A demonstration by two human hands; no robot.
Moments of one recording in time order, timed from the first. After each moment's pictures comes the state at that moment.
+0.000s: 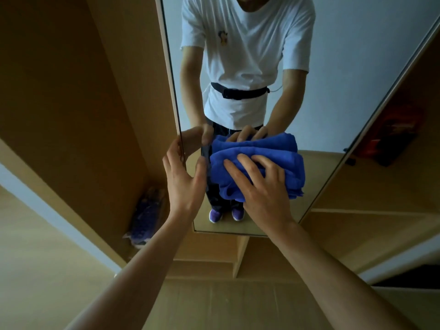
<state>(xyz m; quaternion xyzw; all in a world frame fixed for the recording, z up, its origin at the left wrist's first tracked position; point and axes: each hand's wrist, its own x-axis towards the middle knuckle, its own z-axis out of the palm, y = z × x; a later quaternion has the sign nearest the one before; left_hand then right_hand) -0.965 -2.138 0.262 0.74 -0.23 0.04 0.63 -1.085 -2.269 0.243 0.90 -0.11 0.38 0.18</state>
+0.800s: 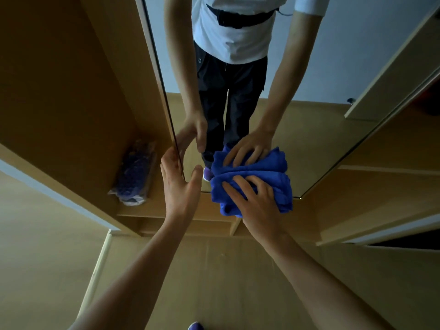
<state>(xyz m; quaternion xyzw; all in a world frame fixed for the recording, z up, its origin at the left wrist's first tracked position) -0.974 -2.132 0.090 0.79 -0.15 -0.06 0.60 -1.106 -2.268 0.031 0.97 -0.12 0.18 0.07</state>
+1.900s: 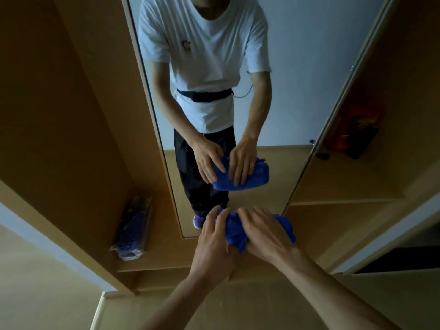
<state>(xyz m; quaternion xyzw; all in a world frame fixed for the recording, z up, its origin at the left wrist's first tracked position) -1.063 -2.121 0.176 0.80 -0.44 -0.13 0.38 -1.153 -2.261 0.202 0.99 -0.13 0.06 -0.01</state>
